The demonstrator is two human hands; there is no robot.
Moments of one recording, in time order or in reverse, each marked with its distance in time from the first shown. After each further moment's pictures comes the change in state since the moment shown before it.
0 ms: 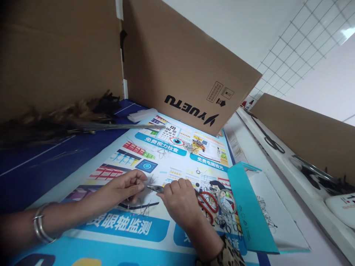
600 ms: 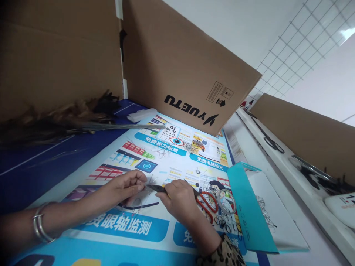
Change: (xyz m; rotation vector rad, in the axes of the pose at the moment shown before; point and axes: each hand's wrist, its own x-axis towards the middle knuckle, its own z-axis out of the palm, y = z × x) left_hand 0.000 0.008 0.002 0.007 -0.018 -0.019; right_hand 0.000 0.005 0.014 0.350 -0.035 0.134
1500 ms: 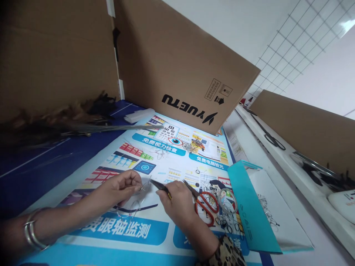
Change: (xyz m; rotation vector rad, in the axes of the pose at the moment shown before) left_hand -0.002 0.003 -0.002 0.047 0.099 -0.010; right_hand -0.005 -0.003 0.014 0.140 0.072 0.195
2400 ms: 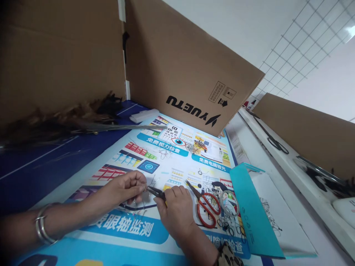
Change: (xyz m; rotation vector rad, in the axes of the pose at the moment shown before) left_hand -0.003 0.007 0.005 -0.092 0.004 -0.072; right_hand -0.012 -0.022 0.003 -0.148 0.065 -0.062
